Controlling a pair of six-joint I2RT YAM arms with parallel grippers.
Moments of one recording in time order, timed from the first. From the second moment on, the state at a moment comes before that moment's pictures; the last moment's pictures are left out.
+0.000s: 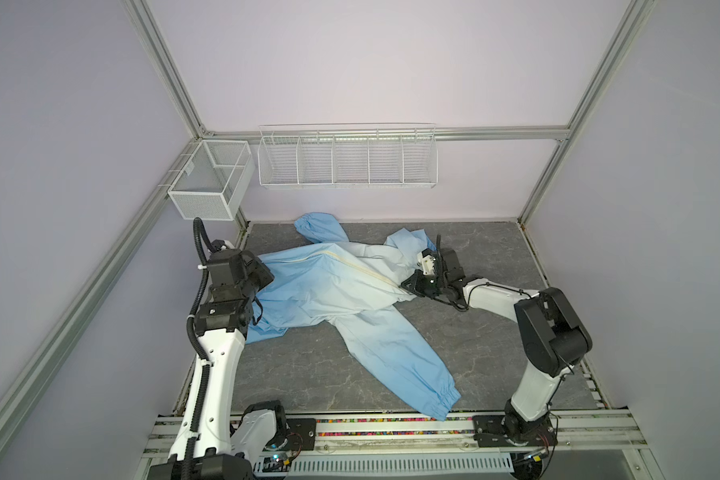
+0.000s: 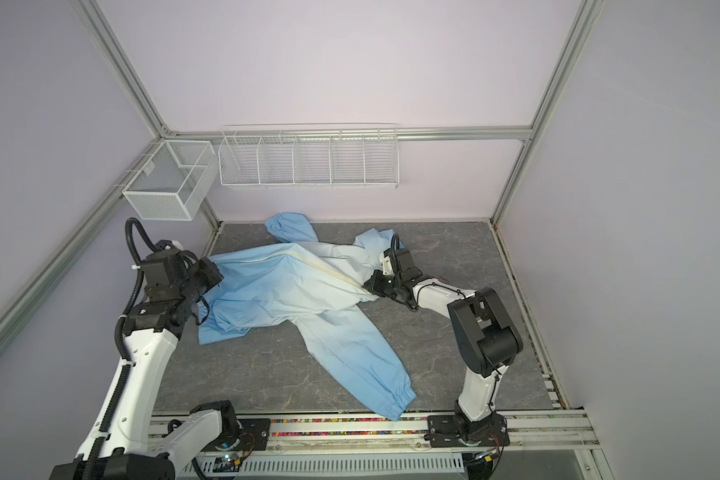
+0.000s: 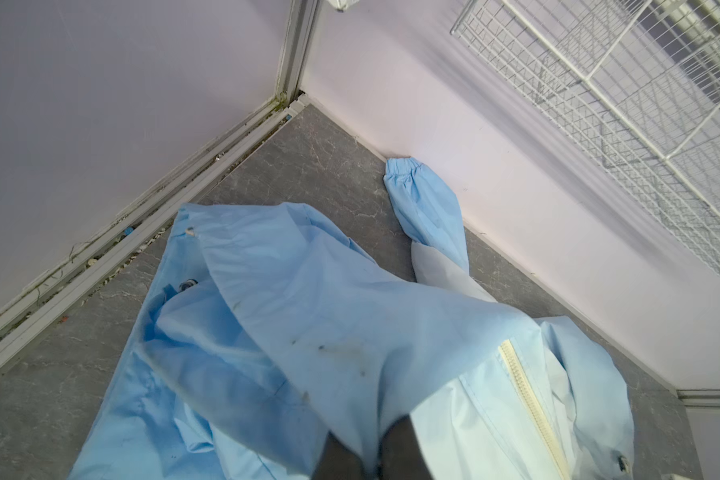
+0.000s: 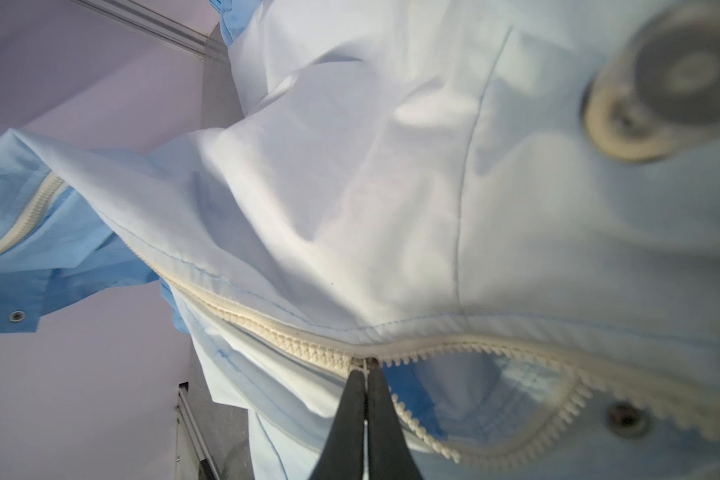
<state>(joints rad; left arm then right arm) 0.08 1.02 1.04 -0.52 0.01 -0.54 0.44 1.79 1.07 -0.04 -0.45 0.69</state>
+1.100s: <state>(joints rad) 0.17 1.09 1.28 -0.61 0.09 -0.53 0.22 1.85 1.39 -0.33 -0.17 0.43</state>
